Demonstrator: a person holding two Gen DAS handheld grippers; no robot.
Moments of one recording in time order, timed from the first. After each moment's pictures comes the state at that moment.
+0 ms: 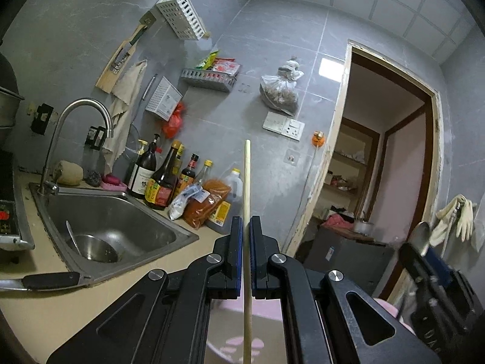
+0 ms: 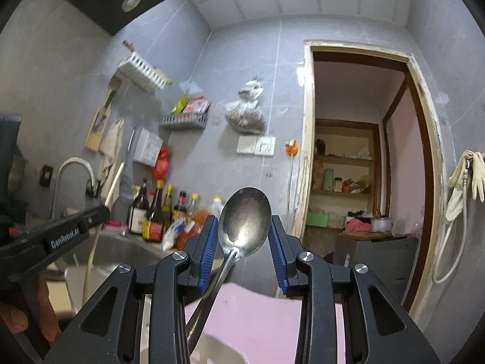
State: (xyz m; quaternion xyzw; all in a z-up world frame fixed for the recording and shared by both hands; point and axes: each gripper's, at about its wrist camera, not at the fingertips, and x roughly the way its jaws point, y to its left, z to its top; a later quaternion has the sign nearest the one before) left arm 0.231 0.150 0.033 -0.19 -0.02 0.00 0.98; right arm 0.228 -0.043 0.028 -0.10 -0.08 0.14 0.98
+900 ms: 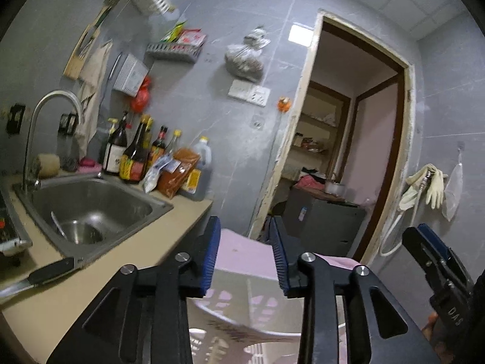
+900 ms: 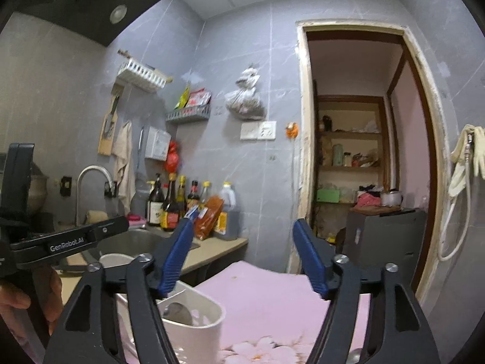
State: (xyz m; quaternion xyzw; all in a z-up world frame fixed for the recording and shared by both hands) left arm 0.204 0.127 0.050 -0.16 0.05 -0.09 0.98; right arm 0.186 -0.097 0.054 -0.06 -0.03 0.17 0.98
